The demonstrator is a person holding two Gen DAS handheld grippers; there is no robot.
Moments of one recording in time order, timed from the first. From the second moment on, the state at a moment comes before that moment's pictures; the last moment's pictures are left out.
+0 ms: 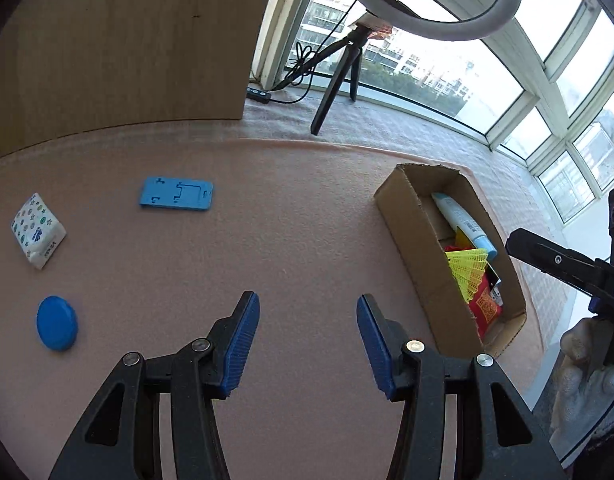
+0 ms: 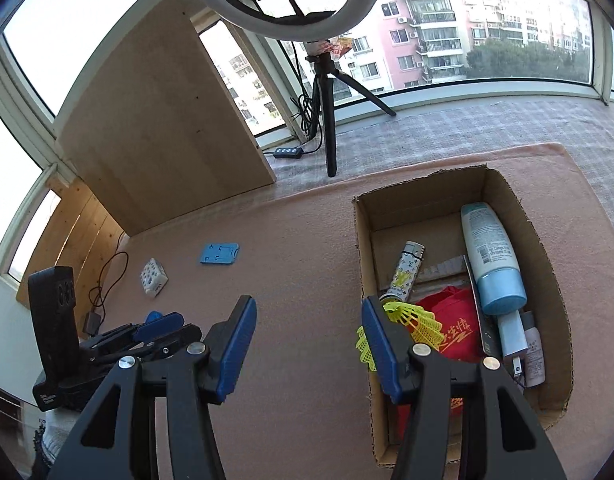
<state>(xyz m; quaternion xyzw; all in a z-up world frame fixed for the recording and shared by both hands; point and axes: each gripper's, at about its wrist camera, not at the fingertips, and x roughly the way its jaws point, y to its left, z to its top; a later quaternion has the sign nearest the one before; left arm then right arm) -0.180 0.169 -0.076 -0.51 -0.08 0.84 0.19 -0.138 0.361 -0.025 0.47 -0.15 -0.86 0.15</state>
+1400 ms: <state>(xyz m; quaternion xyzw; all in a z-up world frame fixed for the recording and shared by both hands) -0.226 -0.039 -0.154 -0.55 -0.14 0.82 0.06 -0.096 0.230 -0.074 0.54 -0.04 -0.83 0.12</state>
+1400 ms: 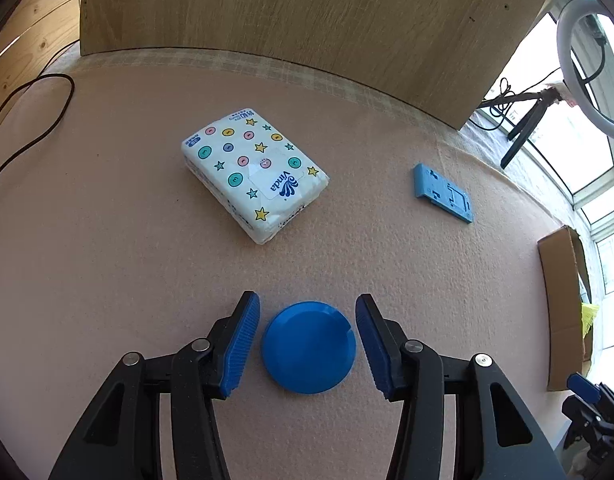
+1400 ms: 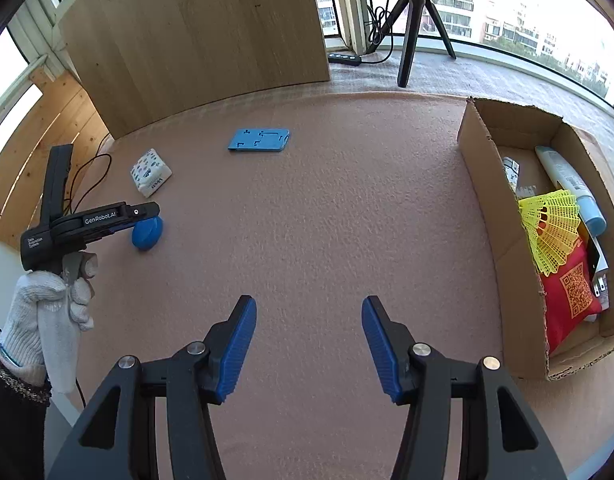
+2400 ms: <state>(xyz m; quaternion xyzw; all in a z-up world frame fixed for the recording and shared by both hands) -0.098 0.079 -0.140 -0.54 -0.07 0.82 0.18 -0.102 0.233 -0.111 0.59 -0.11 -0.78 0.17</state>
